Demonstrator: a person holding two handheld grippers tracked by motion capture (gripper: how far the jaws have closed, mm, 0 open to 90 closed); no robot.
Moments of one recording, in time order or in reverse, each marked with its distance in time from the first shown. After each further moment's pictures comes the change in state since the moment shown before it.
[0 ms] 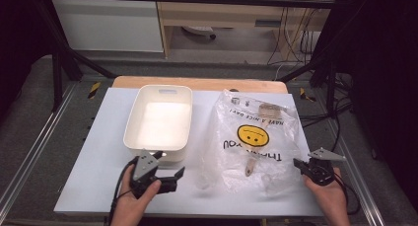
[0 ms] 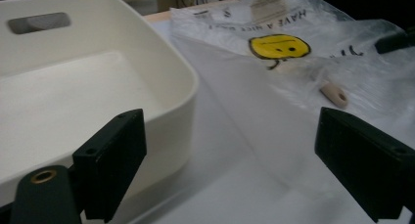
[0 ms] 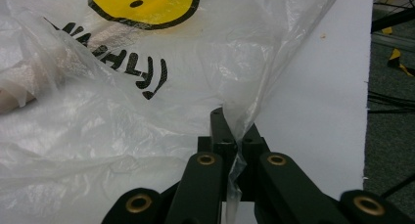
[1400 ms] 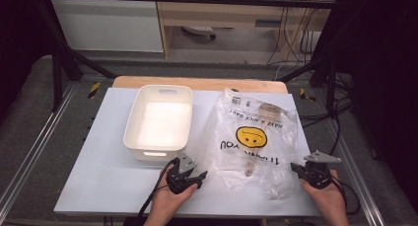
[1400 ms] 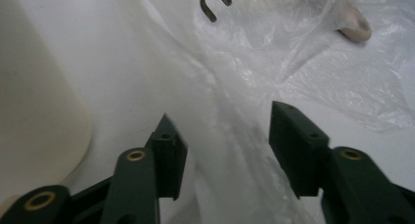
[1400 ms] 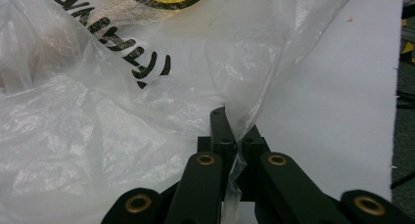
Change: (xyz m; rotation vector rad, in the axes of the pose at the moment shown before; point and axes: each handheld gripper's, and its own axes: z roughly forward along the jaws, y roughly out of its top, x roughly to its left) left arm -0.020 -0.027 0.087 0.223 -0.064 0.022; right arm 0.010 -0.004 0.002 0.054 0.021 -0.027
